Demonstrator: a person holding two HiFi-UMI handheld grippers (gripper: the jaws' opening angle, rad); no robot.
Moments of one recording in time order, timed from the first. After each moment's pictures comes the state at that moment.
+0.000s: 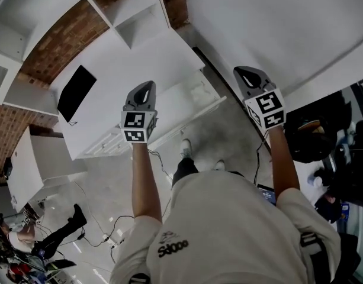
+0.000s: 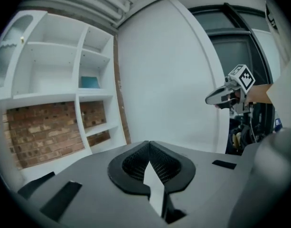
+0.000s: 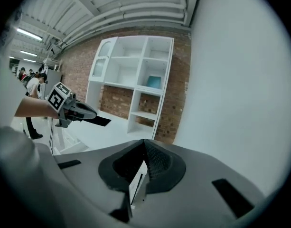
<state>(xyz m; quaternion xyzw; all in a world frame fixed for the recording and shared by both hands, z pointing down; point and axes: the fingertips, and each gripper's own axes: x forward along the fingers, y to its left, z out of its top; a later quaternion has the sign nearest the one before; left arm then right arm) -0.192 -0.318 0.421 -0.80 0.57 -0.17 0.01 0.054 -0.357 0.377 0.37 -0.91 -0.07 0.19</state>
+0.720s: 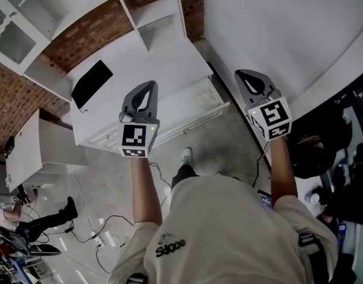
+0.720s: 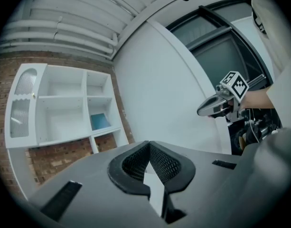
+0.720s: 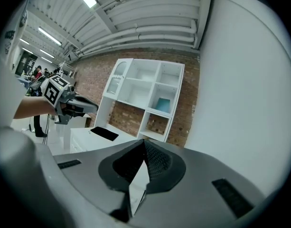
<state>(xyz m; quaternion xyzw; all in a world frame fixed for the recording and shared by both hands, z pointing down) -0.155 -0.187 0.288 -0.77 0.61 -0.13 0.14 0.049 -0.256 0.289 0.33 -0.93 -0.15 0.12</state>
